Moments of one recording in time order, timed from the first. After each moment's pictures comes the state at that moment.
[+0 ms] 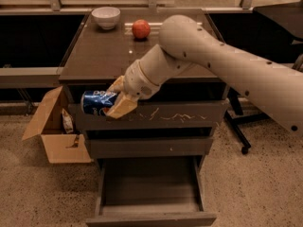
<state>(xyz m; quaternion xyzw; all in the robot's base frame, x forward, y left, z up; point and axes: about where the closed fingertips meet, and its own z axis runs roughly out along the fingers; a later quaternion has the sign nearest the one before) 0.546 0.096 0.822 -0.71 0.58 0.26 0.29</state>
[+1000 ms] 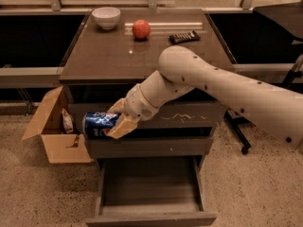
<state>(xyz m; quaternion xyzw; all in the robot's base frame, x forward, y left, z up) 0.520 0.100 0.761 -0.71 0.58 0.30 0.27</state>
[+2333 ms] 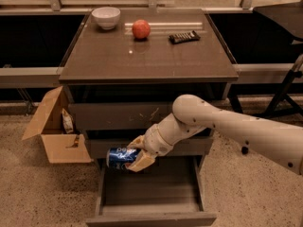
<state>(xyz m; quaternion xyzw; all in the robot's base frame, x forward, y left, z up) 0.491 0.049 0.621 -0.69 0.60 0.33 0.24</state>
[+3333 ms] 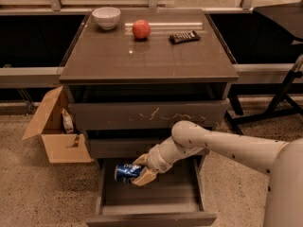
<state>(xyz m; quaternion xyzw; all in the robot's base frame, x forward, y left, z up) 0.496 0.041 0.495 -0.67 0.63 0.34 0.22</state>
